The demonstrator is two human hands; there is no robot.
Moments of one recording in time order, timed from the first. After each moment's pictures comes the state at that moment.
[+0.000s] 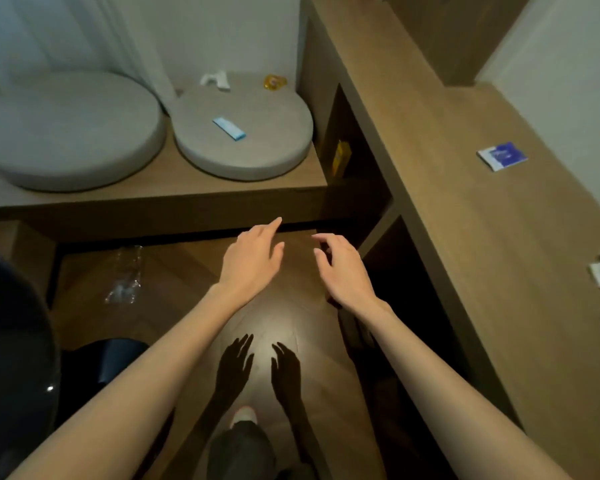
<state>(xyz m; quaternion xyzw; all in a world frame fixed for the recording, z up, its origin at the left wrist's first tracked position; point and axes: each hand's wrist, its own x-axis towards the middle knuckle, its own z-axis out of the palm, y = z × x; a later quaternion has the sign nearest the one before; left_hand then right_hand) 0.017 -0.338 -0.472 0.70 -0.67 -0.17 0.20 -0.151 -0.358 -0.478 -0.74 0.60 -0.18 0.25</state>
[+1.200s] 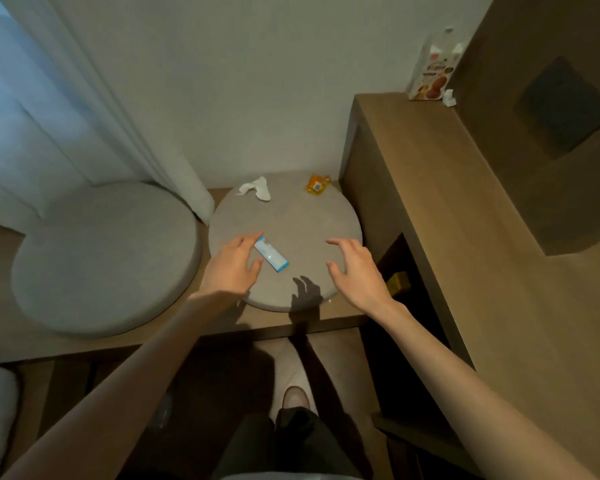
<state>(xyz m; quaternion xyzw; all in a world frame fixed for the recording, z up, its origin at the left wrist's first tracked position) 0.254 -0.751 -0.383 0.74 -0.63 -0.21 0.13 0.034 -0.789 -0.373 -0.77 0.56 -0.12 0.28</state>
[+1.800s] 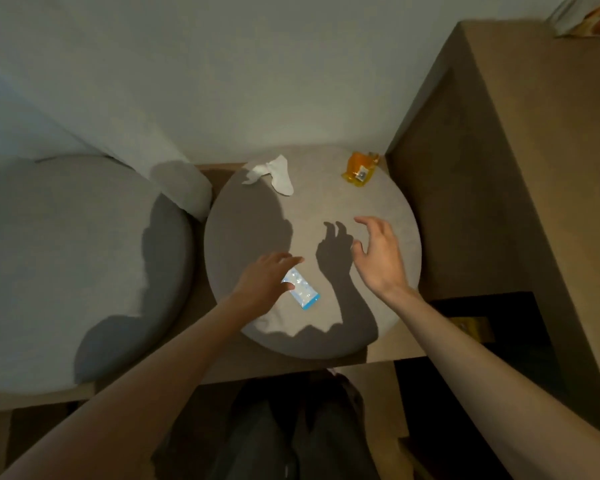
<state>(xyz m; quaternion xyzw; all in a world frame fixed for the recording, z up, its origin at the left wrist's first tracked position) 0.333 -0.938 -0.598 0.64 -0.67 -0.36 0.02 0.137 -1.011 -0.561 -0.70 0.64 -0.12 0.30</state>
